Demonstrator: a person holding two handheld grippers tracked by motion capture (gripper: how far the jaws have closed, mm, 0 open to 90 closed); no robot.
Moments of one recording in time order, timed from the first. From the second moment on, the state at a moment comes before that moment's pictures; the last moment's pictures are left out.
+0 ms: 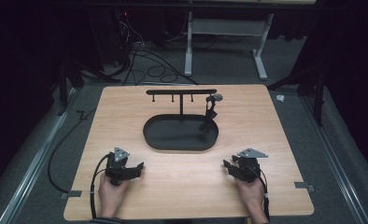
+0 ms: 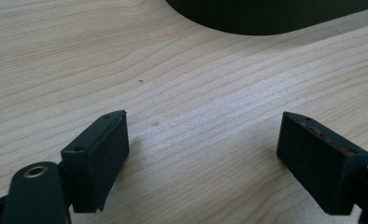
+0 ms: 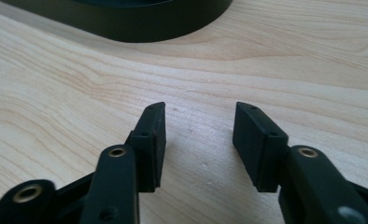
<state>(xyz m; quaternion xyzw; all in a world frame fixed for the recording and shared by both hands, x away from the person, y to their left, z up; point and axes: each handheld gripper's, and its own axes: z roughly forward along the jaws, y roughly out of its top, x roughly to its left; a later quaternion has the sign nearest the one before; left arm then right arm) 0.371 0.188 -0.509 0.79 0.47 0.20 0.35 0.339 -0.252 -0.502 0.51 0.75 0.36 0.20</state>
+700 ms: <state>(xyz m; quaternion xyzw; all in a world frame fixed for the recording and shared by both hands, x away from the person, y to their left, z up) 0.370 0.187 -0.508 0.79 0.47 0.20 0.35 0.338 -0.244 -0.502 0.49 0.77 0.33 0.22</state>
